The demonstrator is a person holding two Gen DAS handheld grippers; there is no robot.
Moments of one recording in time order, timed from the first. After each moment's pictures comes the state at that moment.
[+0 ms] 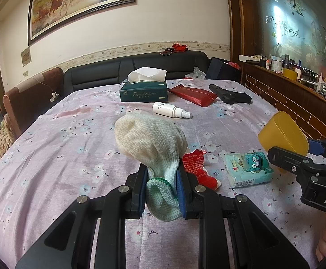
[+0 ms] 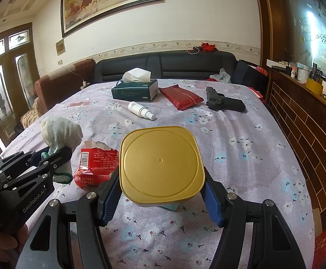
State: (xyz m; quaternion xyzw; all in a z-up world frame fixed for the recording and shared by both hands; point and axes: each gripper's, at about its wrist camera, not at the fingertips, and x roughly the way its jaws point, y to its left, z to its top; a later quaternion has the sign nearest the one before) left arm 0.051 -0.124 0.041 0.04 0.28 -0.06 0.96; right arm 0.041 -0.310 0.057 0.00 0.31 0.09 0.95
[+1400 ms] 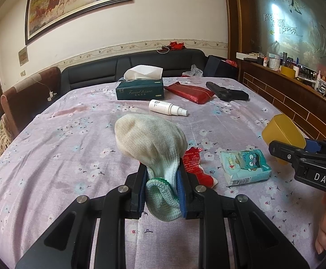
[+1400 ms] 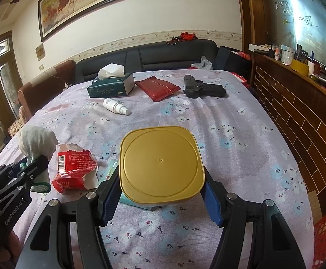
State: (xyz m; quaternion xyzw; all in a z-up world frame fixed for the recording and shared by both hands) left arm 0.053 -0.130 0.040 0.05 0.28 -0.07 0.95; right arm 0.055 -0.335 0.047 0.03 0.34 0.03 0.94
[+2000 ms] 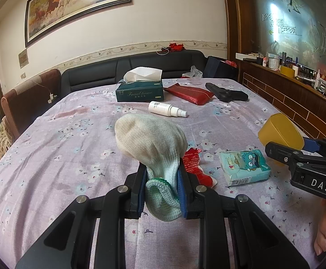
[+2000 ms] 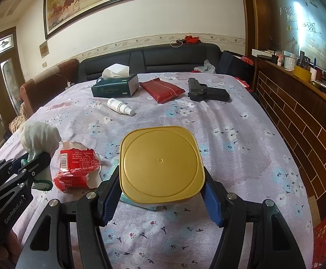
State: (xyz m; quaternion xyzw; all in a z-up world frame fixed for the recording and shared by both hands) left arm 0.052 -0.131 0.041 0.05 0.28 -0.07 0.96; right arm 0.052 -0.327 0.048 0.02 0.33 0.04 0.94
